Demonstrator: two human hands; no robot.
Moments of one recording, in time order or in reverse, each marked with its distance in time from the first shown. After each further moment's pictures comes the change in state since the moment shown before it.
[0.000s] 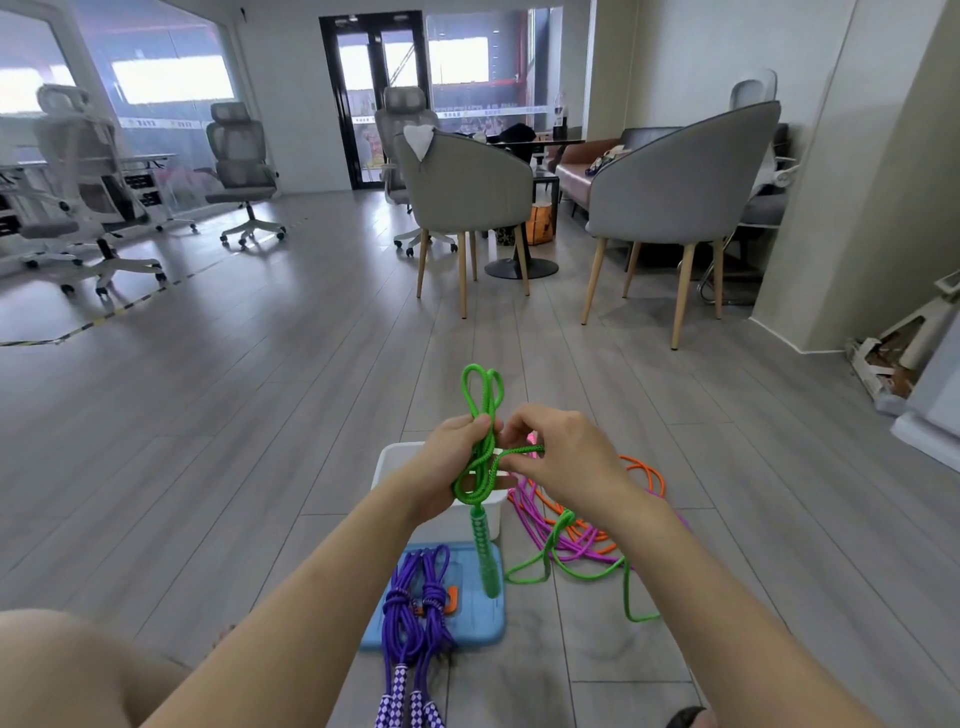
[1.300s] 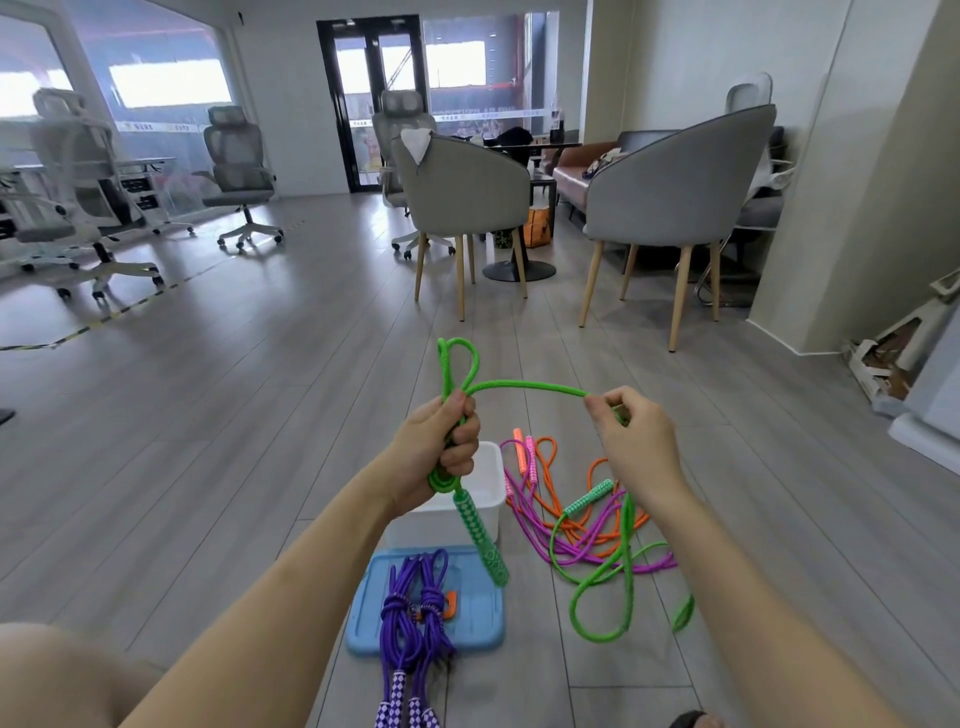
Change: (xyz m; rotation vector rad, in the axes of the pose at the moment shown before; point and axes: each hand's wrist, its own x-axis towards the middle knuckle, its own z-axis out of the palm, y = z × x) left_hand -0.001 0.013 -0.024 -0.247 -0.199 0.160; right_hand 0.000 0.056 -0.023 0.261 0.373 0.386
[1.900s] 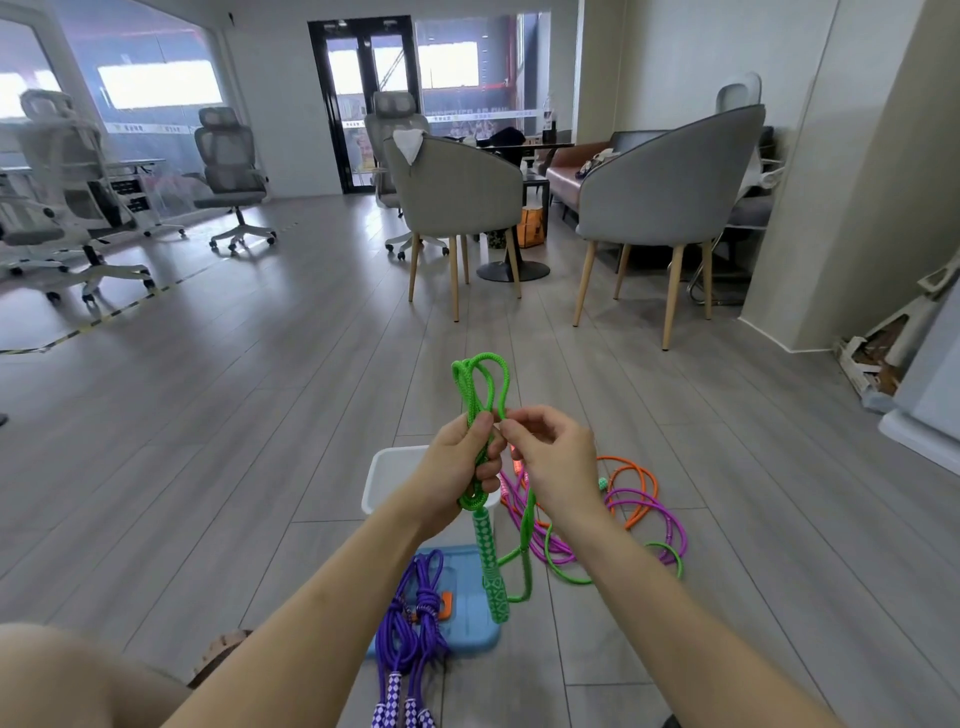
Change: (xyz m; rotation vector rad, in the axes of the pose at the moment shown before) left_hand 0.001 -0.032 0.030 0.155 0.094 0.079; right_hand -0.041 -0.040 0.059 0.541 -0.112 0.100
